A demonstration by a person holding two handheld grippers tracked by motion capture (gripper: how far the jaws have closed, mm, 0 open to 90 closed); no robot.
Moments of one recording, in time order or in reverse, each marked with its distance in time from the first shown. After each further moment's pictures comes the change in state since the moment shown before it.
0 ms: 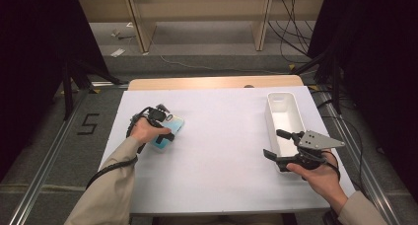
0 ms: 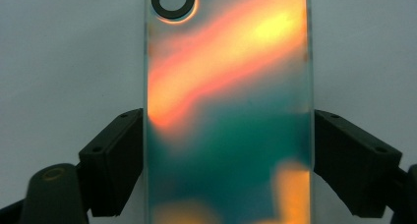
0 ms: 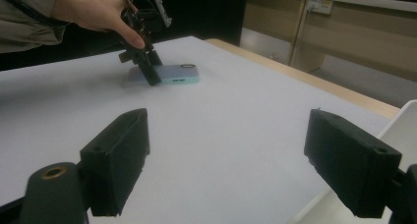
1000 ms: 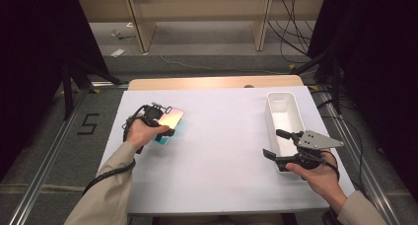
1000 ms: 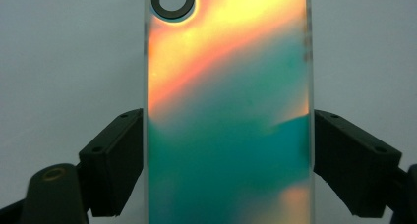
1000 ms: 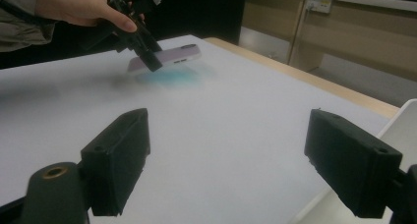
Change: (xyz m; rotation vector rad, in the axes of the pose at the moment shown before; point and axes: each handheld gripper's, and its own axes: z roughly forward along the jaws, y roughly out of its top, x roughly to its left) left arm -0.004 -0.007 -0.023 -0.201 0.001 -0.014; right arm 0.000 0.000 0.002 0.006 -0.004 0.002
